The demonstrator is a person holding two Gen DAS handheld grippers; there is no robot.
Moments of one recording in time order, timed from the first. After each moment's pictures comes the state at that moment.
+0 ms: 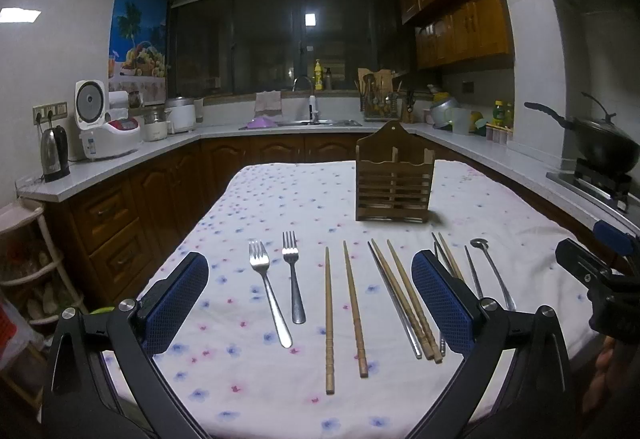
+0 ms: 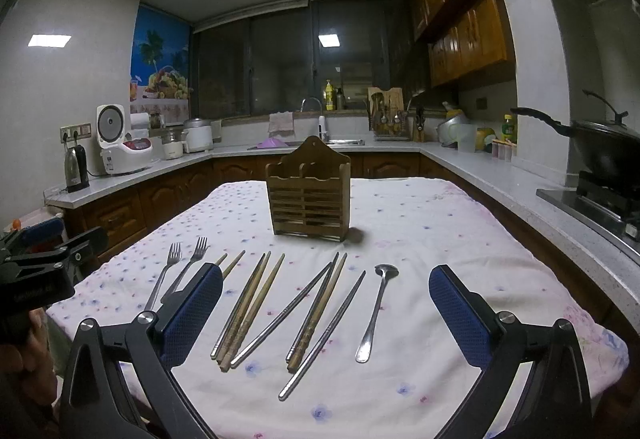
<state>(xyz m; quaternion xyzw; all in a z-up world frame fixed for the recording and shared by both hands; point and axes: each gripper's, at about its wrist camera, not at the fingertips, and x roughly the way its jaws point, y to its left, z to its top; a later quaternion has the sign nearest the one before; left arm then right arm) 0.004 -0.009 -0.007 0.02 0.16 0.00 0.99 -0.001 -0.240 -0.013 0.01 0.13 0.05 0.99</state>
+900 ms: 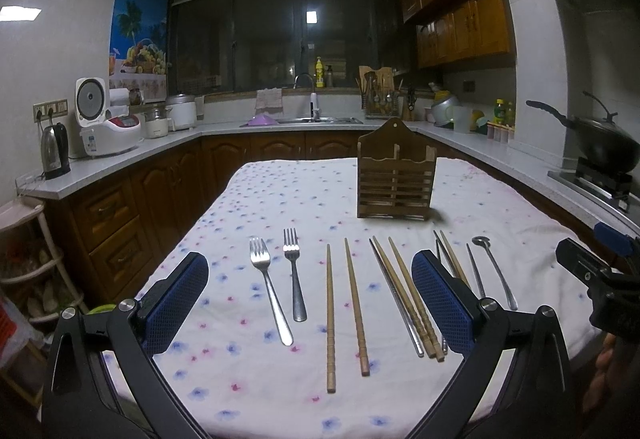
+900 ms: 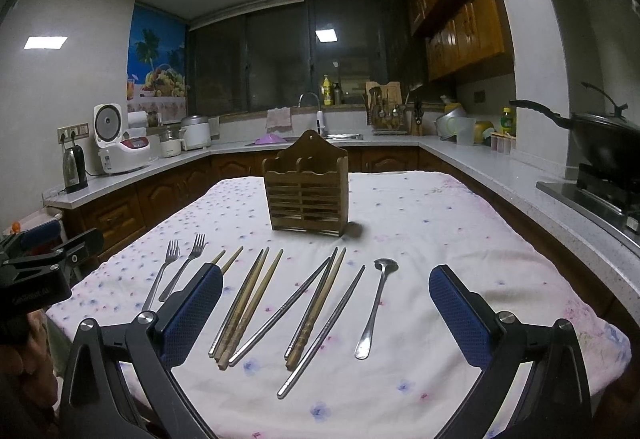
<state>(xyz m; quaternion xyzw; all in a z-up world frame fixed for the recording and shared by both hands) -0.001 0.002 0.000 0.01 0.16 0.00 0.99 0.001 -0.239 -0.014 0.01 0.14 0.05 0.99</state>
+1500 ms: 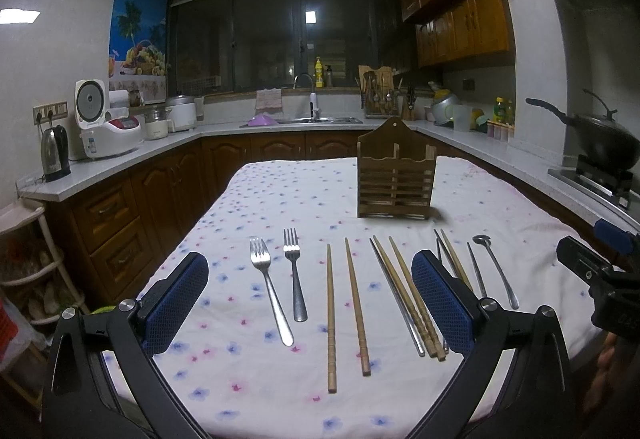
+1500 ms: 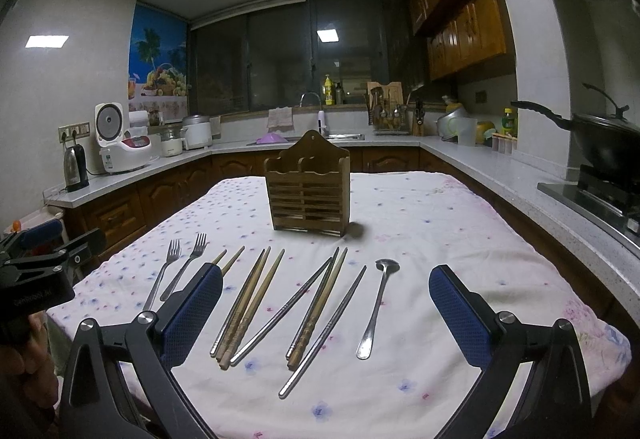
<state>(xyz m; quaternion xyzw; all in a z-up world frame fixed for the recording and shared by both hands) 0.000 0.002 0.000 0.01 0.16 0.00 0.99 0.002 -0.238 -0.015 0.01 0.14 0.05 0.99</state>
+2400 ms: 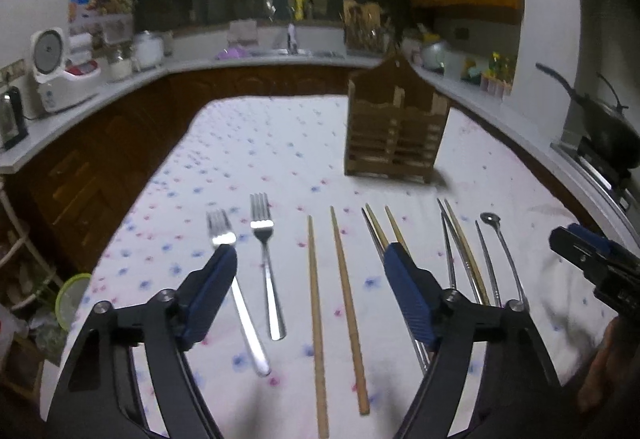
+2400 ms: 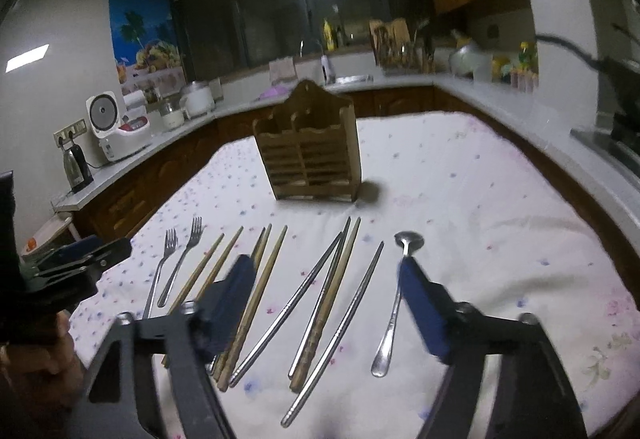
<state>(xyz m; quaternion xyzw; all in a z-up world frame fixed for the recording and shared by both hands) 0.110 0.001 -0.017 0.00 0.30 -0.05 0.95 0.090 -0.250 -0.022 0.07 0.27 0.09 0.96</state>
